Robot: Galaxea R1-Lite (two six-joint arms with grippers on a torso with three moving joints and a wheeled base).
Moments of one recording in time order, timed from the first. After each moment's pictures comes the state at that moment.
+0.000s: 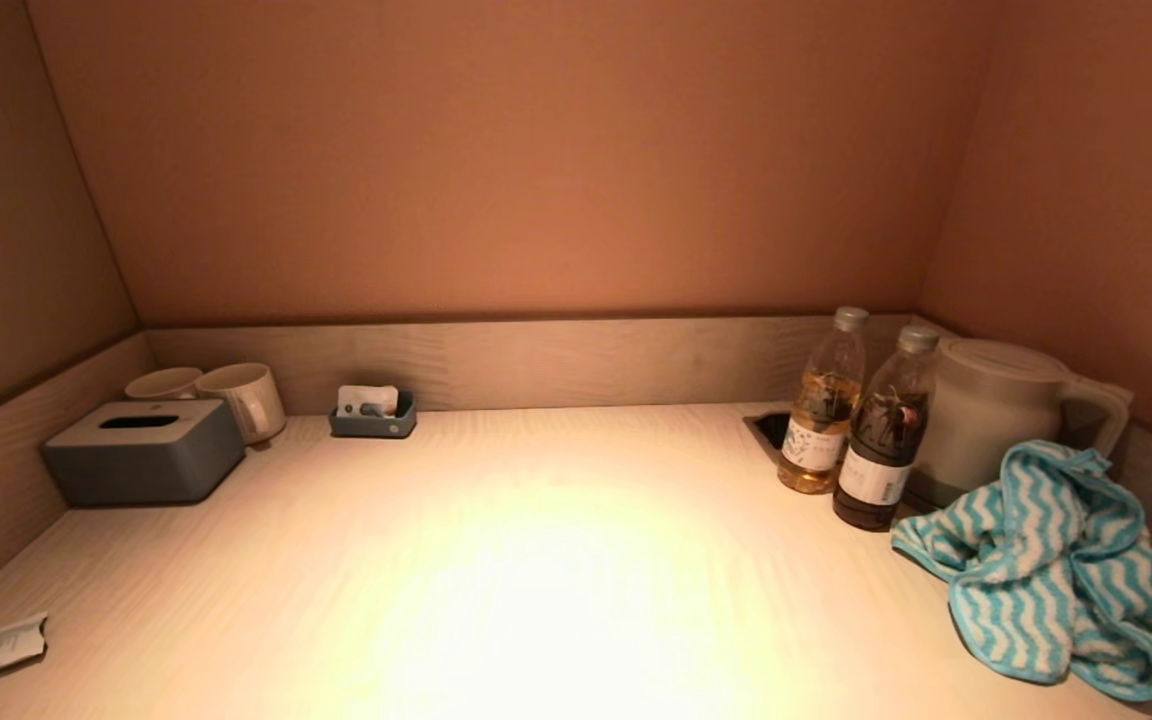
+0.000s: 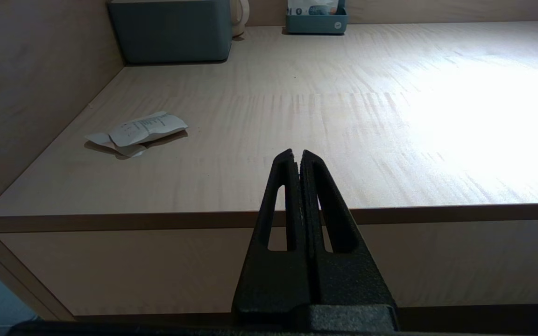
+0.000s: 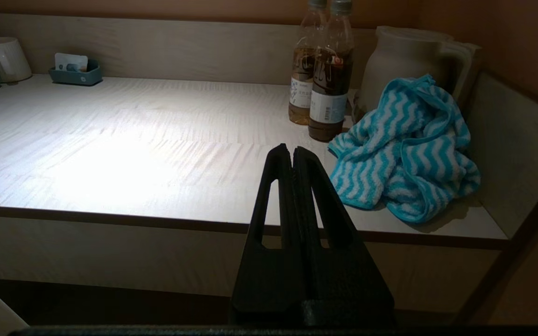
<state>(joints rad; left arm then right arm) 0.00 0.00 0.00 0.02 -0.01 -0.01 0.01 0.03 -0.62 0.54 0.10 -0.02</state>
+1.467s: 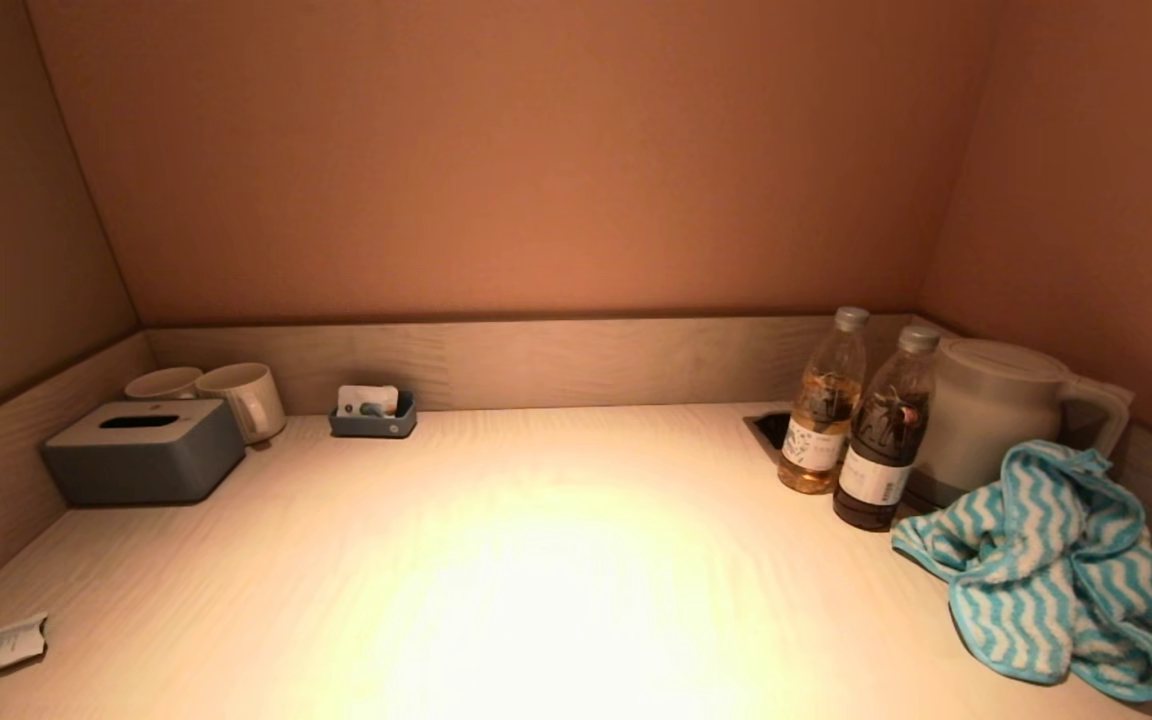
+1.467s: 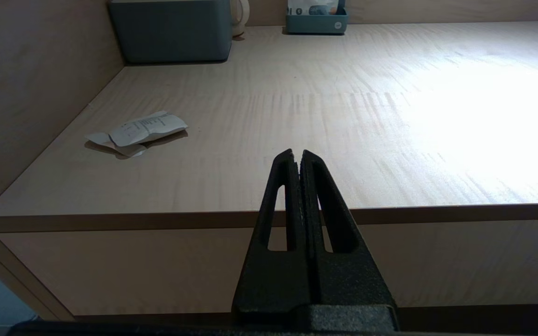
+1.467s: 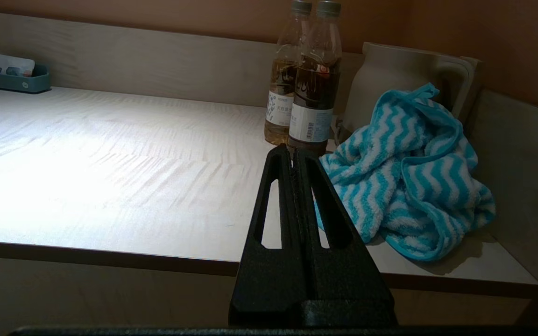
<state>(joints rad) 0.00 0.00 0.00 0.02 -0.01 -0.01 0.01 0.00 0.00 -0.19 0.06 -0.10</state>
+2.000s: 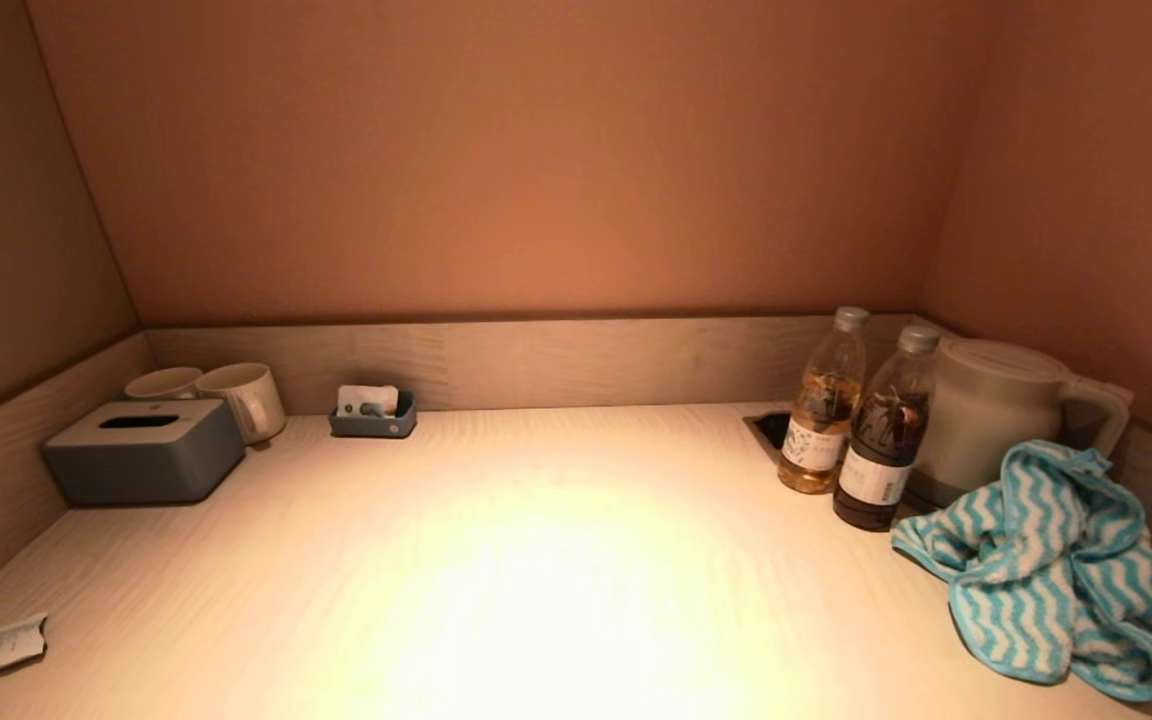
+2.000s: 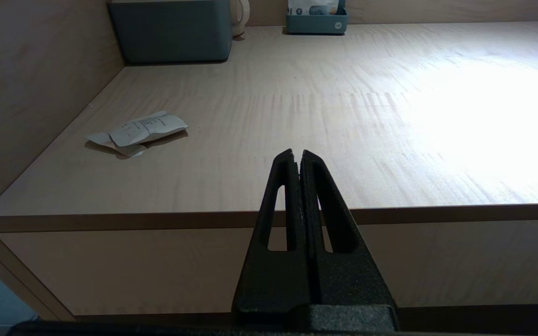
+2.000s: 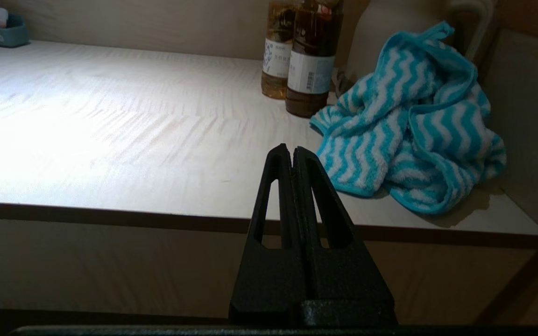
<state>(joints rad) 0.00 0.00 0.00 0.02 -0.01 -0.01 0.01 0.00 0.00 -0.07 0.04 -0.09</state>
